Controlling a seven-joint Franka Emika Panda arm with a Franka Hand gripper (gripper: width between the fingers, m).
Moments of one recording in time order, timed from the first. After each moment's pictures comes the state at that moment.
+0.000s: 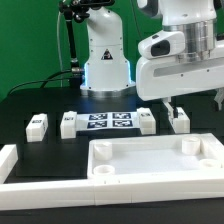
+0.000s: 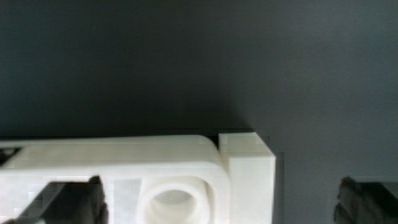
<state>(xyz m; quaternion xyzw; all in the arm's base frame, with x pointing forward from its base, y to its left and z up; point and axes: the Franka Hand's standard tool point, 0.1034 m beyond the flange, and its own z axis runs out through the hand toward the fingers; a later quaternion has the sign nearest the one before) 0.504 0.129 0.062 -1.00 0.02 0.03 0.06</state>
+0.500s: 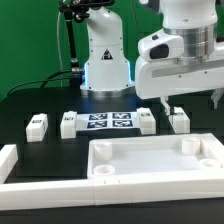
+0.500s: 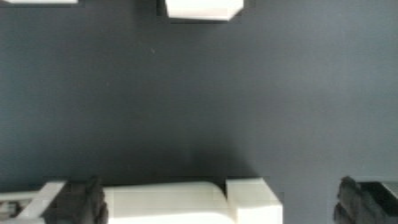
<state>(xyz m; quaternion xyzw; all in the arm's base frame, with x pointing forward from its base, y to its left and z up) 0.488 0.127 0.064 -0.99 0.01 0.13 0.04</state>
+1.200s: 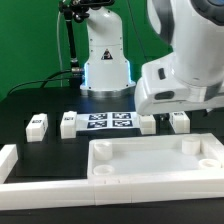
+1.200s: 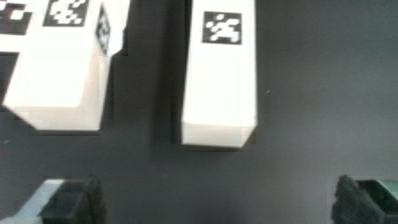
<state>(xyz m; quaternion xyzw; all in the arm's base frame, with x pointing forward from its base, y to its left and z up) 0.465 0.128 0.044 -0.92 -0.01 0.40 0.04</state>
